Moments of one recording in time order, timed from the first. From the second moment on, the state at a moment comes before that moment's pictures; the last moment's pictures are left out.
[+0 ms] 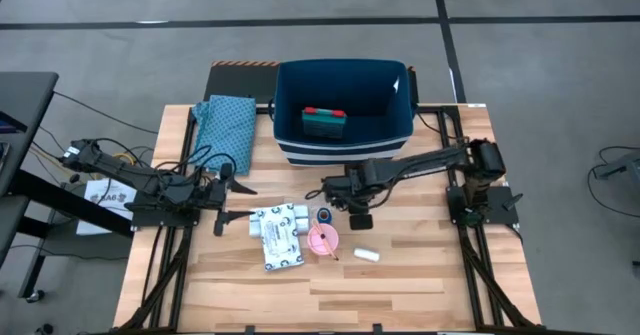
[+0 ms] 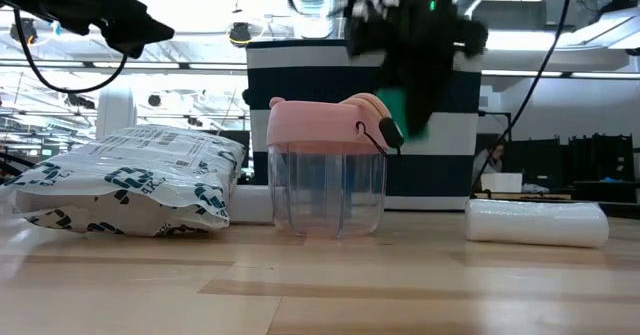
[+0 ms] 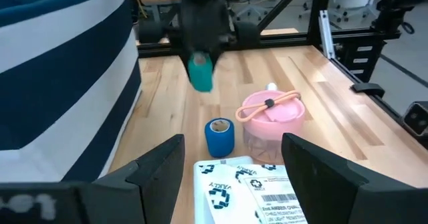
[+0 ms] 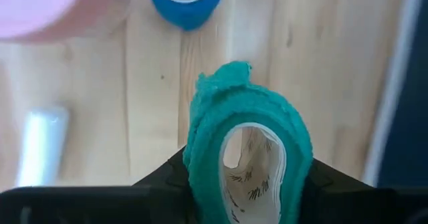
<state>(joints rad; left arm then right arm) -0.36 0.49 0.33 -0.06 -0.32 -0.02 0.09 1.86 1.50 -1.09 0.08 -0.04</state>
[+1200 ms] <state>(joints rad) -0.36 0.49 0.33 0.00 -0.32 -0.11 -0.53 1.95 2.35 -1.20 0.03 -0.46</state>
